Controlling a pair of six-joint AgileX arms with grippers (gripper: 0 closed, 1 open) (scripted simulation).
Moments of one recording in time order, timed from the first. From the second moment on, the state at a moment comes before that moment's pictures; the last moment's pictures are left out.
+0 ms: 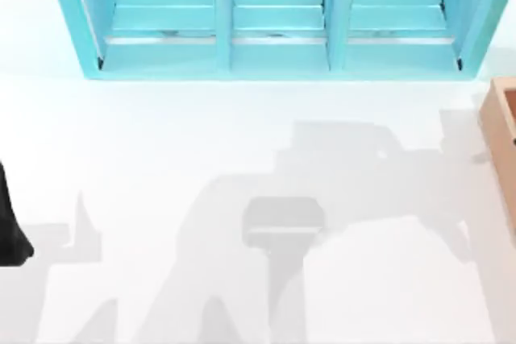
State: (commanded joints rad) left arm 0.00 0.00 0.00 0.00 0.00 0.00; right arm -0.09 1.93 1.61 -1.22 -0.02 1.14
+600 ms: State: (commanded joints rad) left arm 0.00 0.00 0.00 0.00 0.00 0.00; right arm -0.53 1.82 1.52 -1.22 -0.05 1.05
